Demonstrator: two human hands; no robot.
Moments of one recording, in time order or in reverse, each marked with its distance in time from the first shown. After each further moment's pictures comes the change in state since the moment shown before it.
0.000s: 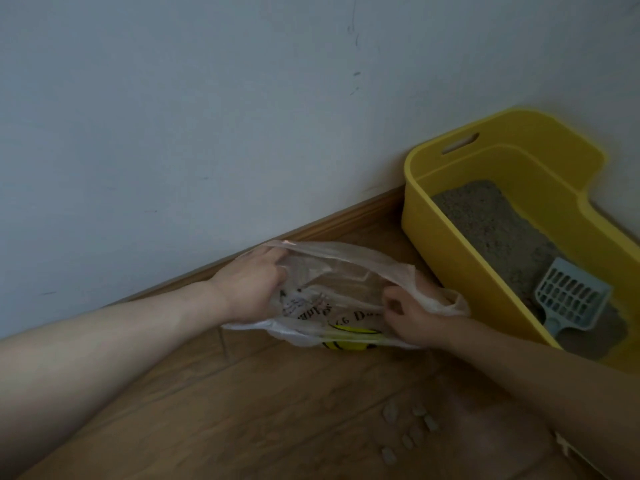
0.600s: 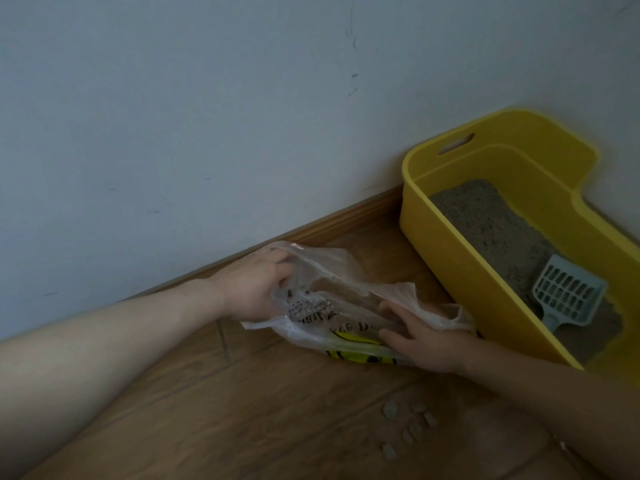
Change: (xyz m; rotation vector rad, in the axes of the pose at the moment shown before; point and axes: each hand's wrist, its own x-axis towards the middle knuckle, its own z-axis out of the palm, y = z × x) left_hand 0.003 -0.007 0.003 -0.128 -0.001 0.073; right_hand -0.038 0.003 0.002 0.227 -0.321 0.005
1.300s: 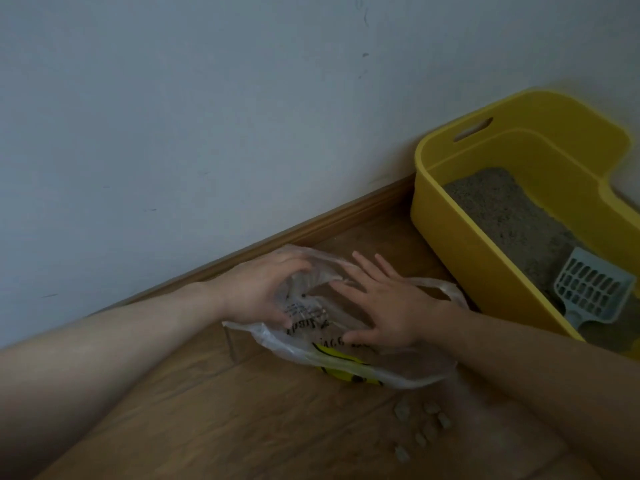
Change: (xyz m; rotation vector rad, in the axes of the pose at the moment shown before) left_hand 0.002 -0.012 0.015 -0.161 -0.033 0.039; right_hand 0.063 -0.039 -0.007 -0.770 0.137 -0.388
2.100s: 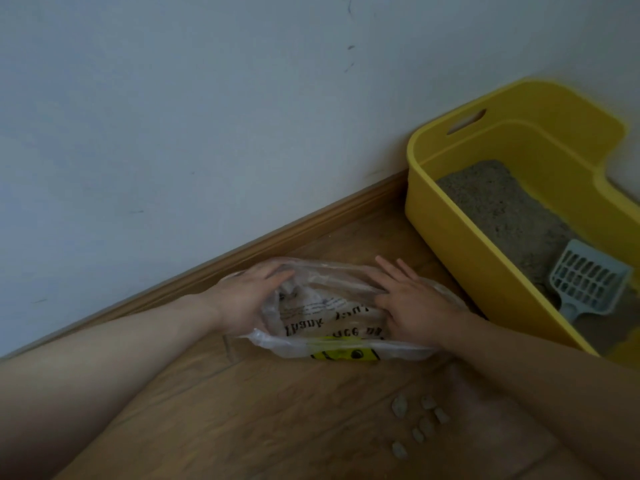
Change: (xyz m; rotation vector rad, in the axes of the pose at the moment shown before) left_hand -0.004 -0.034 0.035 0.125 -0.143 -0.097; right_hand -0.024 0.017 0.020 0.151 0.062 0.119
